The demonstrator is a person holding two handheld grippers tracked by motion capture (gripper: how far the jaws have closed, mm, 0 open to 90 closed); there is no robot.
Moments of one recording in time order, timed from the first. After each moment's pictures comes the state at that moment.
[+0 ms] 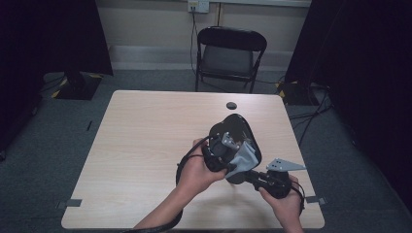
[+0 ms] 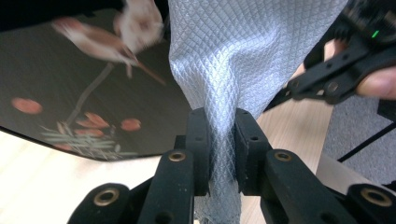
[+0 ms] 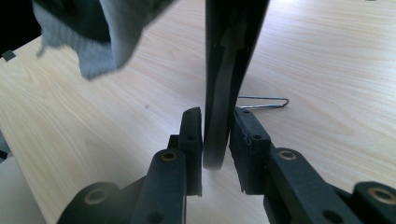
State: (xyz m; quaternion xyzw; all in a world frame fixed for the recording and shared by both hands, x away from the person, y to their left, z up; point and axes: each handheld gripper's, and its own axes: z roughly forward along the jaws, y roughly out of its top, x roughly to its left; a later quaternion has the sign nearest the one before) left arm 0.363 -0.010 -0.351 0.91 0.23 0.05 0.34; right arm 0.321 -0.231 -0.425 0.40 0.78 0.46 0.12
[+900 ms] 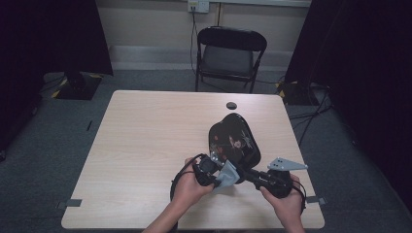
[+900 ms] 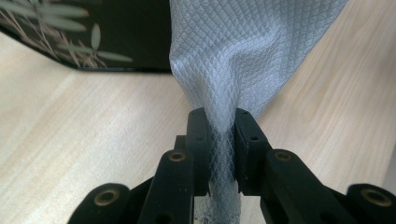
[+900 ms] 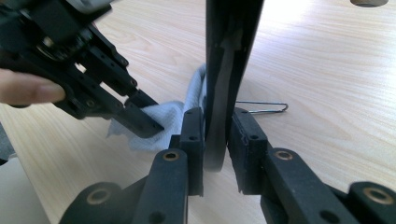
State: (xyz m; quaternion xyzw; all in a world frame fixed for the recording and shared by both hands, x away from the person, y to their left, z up) left arm 0.369 0.011 -0.447 0.91 0.30 0.01 0.29; right arm 0.320 -0.232 -0.419 0.40 0.78 0.47 0.12
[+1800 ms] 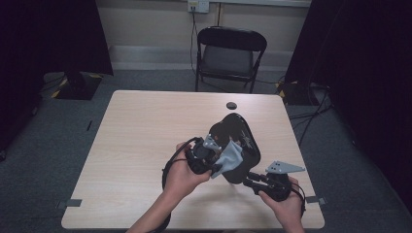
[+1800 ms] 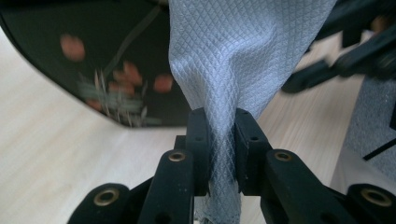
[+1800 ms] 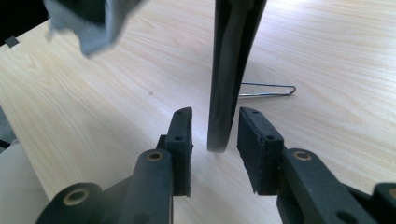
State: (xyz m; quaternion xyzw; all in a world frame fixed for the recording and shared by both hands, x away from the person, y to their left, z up) left arm 0.361 0.025 -0.353 0.89 0.27 0.06 0.37; right arm 0.317 -0.233 -0.429 0.40 0.79 0.45 0.11
